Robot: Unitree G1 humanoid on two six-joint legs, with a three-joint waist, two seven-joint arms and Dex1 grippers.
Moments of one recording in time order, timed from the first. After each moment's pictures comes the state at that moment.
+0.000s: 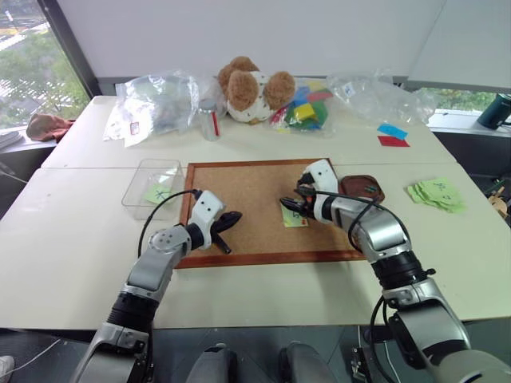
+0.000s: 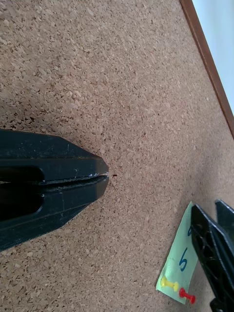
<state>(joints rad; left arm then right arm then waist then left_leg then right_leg) -0.39 0.34 -0.14 0.13 -0.18 0.27 -0.66 -0.68 -0.39 0.18 0.22 0.19 0.68 0.50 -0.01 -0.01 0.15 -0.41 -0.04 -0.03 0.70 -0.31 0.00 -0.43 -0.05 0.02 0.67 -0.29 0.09</state>
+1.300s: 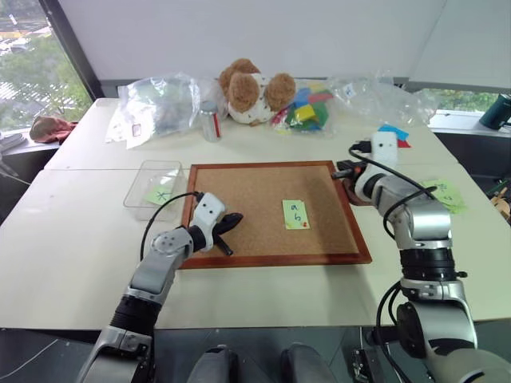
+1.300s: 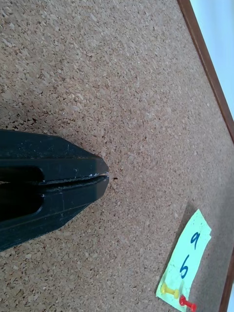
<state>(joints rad) -0.38 0.31 -0.15 0.14 -0.14 0.27 -0.66 -0.69 -0.42 -0.18 0.19 0.17 0.78 0.22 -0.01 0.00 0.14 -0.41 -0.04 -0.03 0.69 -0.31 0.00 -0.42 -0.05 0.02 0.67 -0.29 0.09</state>
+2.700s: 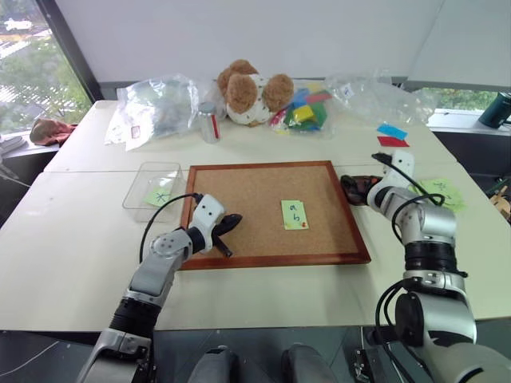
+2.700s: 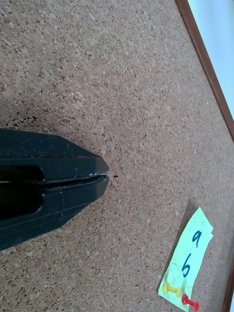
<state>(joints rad) -0.36 0.32 -0.14 0.13 -0.14 0.26 -0.66 -0.74 -0.42 -0.29 0.34 0.28 0.83 0.22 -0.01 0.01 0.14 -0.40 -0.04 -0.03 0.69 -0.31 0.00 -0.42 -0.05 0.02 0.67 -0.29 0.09</state>
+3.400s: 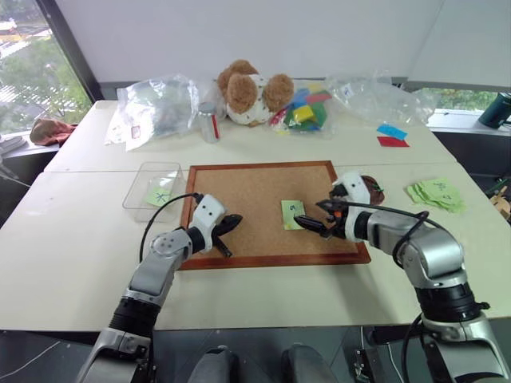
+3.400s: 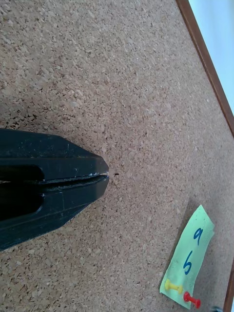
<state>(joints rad) -0.36 0.32 -0.15 0.12 -0.14 0.26 -0.67 -0.44 -0.55 0.05 -0.20 0.38 0.96 0.57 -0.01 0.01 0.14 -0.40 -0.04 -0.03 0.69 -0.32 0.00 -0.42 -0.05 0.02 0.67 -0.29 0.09</state>
